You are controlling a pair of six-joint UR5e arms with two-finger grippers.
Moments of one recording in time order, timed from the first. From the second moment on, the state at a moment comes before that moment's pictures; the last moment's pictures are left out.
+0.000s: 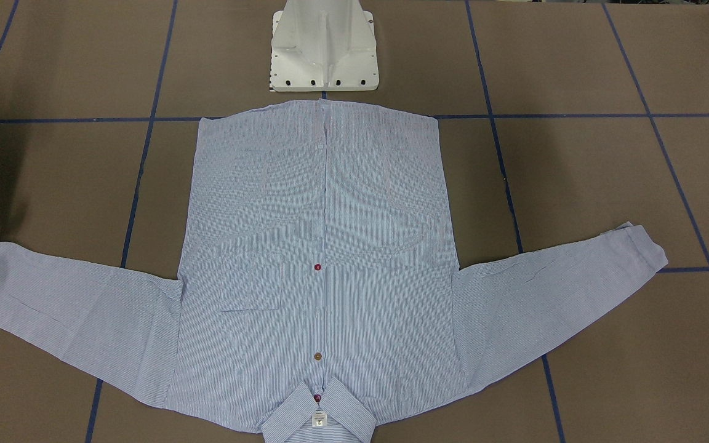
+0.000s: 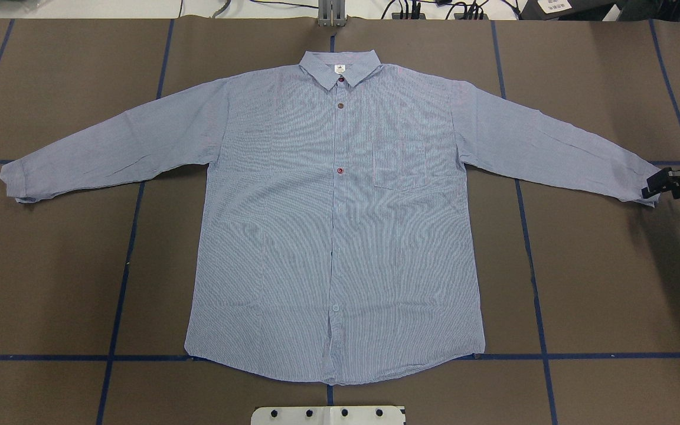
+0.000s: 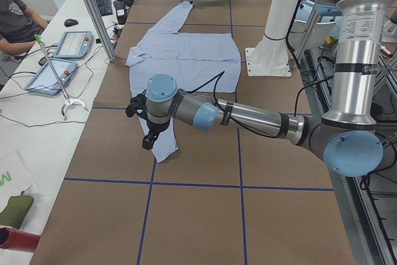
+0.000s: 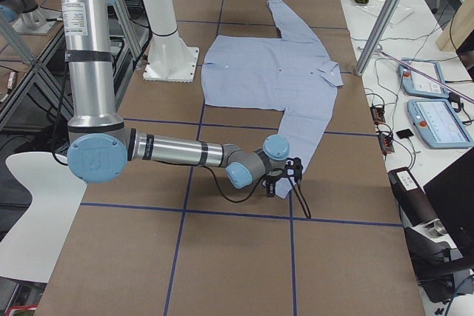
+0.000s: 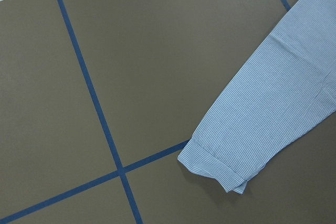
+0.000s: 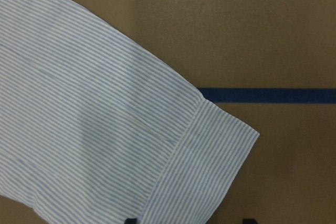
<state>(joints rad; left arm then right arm) -1.51 -1.60 -1.75 -1.78 -2.38 0.06 1.17 -1.53 1.34 -0.92 2.30 0.60</state>
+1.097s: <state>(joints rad) -1.51 -1.61 -1.74 -1.78 -2.38 0.06 1.16 -1.53 1.34 -0.94 2.30 0.60</state>
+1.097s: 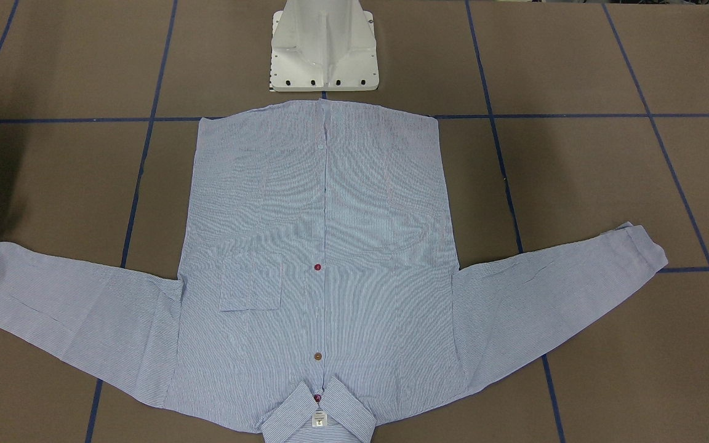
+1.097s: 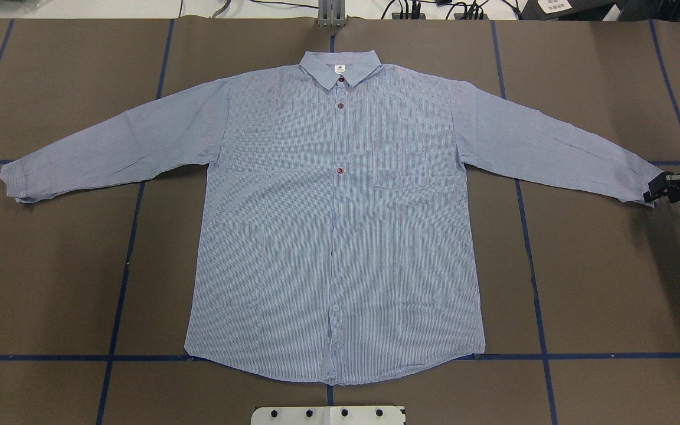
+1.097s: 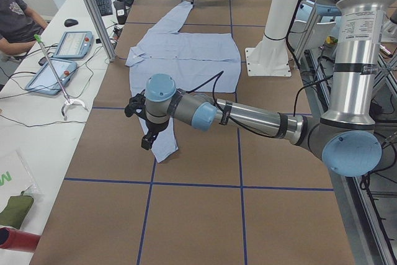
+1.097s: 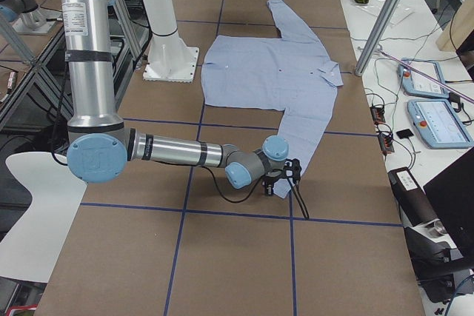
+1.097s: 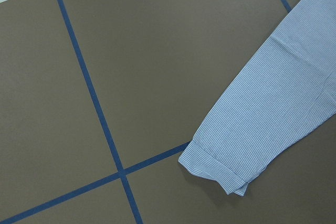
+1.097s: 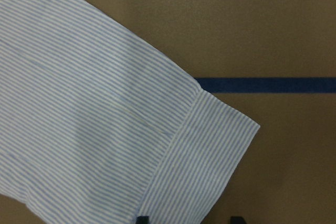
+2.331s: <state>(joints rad) -1.51 -1.61 -1.74 -1.78 -2.38 0.06 1.14 -1.54 1.34 -0.94 2.31 0.60</state>
